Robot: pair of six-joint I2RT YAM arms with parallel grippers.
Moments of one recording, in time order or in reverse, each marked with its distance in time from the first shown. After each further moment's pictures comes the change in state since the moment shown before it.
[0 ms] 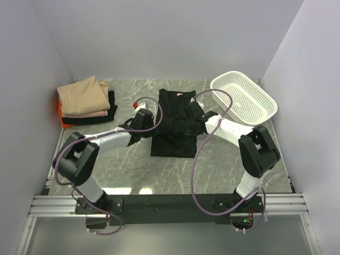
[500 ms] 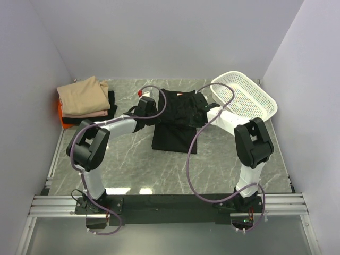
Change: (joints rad) left arm 0.074 0.214 0.243 0.018 0.076 0.103; right arm -0.118 0.127 0.132 -0.004 -0.045 -0.065
